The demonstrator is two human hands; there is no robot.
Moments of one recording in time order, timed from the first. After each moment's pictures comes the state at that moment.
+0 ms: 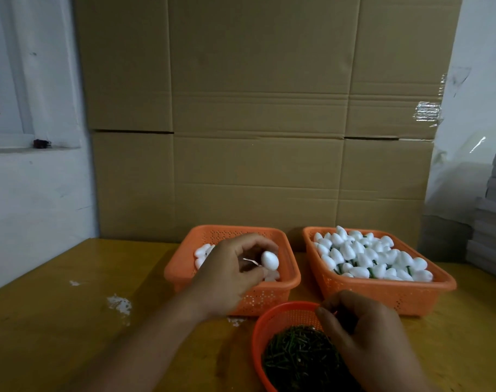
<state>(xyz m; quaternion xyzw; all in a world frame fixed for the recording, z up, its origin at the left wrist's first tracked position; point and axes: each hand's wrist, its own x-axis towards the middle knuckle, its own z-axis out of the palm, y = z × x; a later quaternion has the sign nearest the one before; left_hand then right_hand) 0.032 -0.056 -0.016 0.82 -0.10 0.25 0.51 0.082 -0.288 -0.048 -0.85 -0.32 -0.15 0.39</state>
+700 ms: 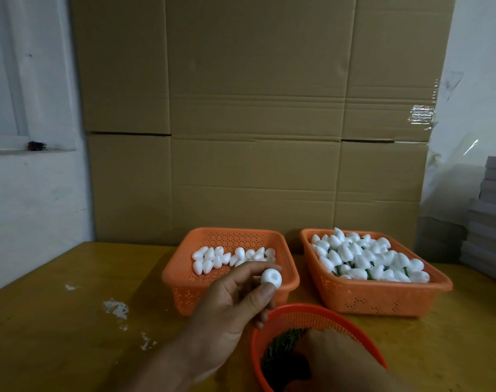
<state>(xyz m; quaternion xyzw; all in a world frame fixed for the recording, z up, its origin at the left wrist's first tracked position) -0.006 -0.084 -0.039 0.69 -0.09 0.17 0.70 0.087 -0.248 -0.052 -0.92 -0.36 0.12 0.05</state>
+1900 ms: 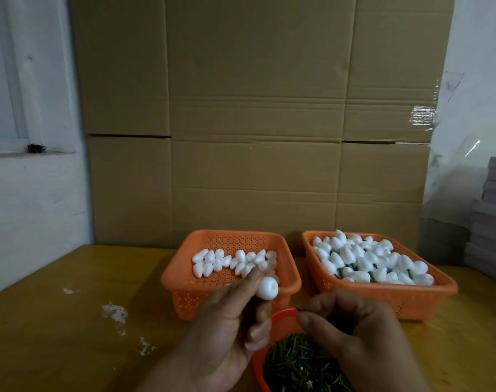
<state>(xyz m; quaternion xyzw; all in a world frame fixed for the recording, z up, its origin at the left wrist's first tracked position) -0.005 -0.096 -0.036 0.50 -0.04 0.09 0.86 0.060 -0.275 -0.029 -0.73 -0.35 -0.01 0.59</state>
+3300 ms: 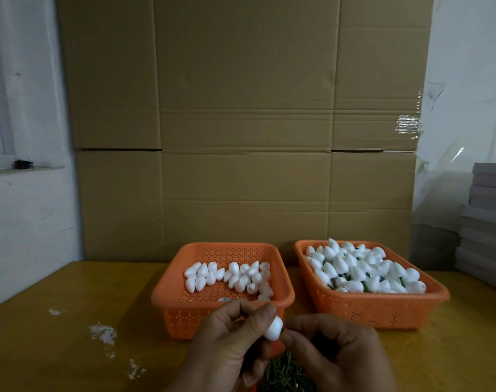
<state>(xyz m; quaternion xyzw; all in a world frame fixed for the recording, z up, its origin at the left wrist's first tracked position) -0.007 -0.103 -0.037 0.60 0.02 0.12 0.79 0.051 -0.267 -0.039 -0.74 -0.38 -0.13 0.53</state>
